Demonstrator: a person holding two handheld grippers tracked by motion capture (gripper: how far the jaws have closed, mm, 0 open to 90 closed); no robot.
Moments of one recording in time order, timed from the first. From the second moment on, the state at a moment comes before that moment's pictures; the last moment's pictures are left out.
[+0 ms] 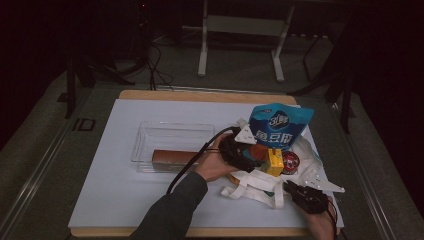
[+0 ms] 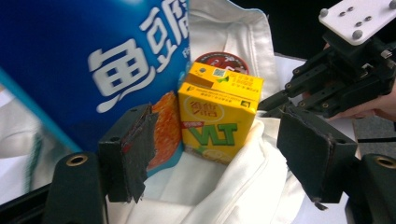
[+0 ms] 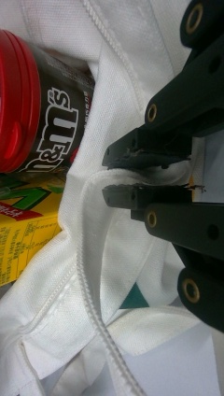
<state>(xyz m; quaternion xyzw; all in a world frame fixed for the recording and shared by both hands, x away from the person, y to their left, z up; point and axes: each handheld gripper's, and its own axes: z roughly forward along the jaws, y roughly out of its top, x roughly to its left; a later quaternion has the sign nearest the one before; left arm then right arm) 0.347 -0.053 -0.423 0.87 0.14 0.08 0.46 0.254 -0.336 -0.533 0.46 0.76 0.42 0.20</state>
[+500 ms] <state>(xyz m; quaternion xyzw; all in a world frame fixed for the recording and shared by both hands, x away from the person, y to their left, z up) 0.356 -0.072 -0.435 0.88 0.15 0.07 0.45 0.254 -0.336 -0.533 0.46 0.76 0.42 0.20</state>
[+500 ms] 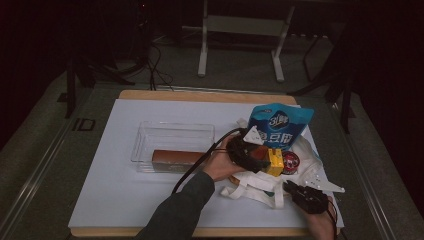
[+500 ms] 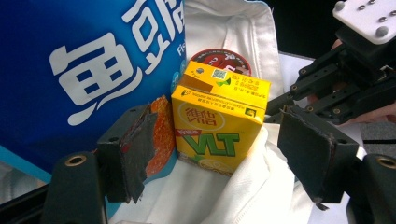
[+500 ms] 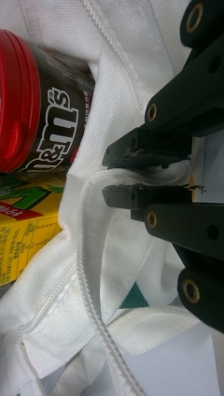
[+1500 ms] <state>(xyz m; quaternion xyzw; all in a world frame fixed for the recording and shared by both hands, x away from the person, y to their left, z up) 0.372 -0.103 -0.452 0.88 0.13 0.04 0.45 0.254 -0.337 -0.533 0.46 0.76 0.42 0.19</state>
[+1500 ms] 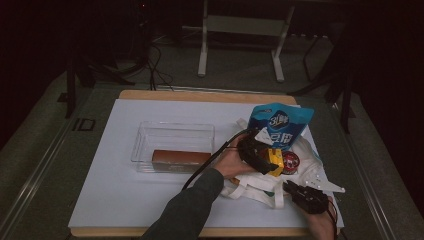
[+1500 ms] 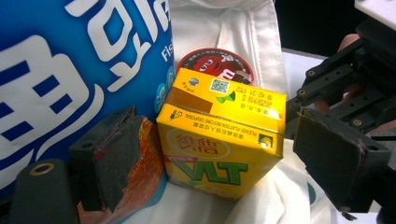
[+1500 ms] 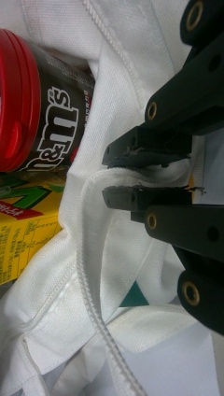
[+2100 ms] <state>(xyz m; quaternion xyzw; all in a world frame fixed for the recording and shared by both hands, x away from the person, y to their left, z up) 0.377 -0.113 -0.461 0.88 0.12 0.02 0.45 0.254 -0.337 -0.533 0.46 0.76 0.42 0.19</state>
